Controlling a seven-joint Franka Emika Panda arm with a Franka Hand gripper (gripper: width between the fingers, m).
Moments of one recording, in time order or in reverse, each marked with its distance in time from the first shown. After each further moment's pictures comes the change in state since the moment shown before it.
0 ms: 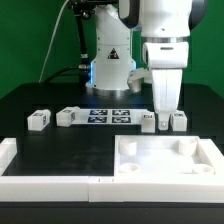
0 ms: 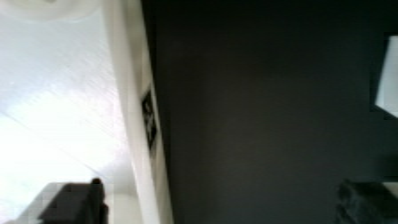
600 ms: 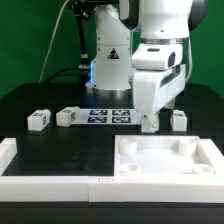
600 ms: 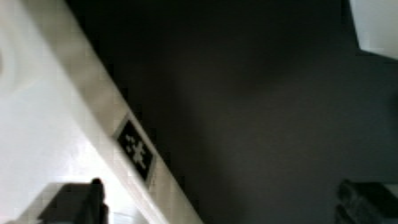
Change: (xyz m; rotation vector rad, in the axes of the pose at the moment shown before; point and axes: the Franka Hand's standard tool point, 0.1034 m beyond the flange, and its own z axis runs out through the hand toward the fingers) arm 0.001 -0.009 0.004 0.020 0.002 0.544
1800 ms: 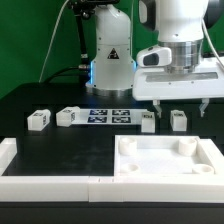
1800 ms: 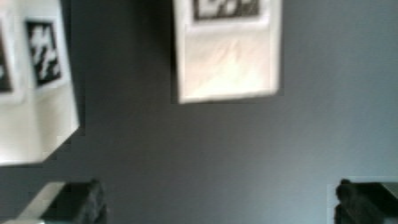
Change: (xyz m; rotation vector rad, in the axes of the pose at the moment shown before) arm 0.010 -0.071 0.007 0.063 -0.014 0.987
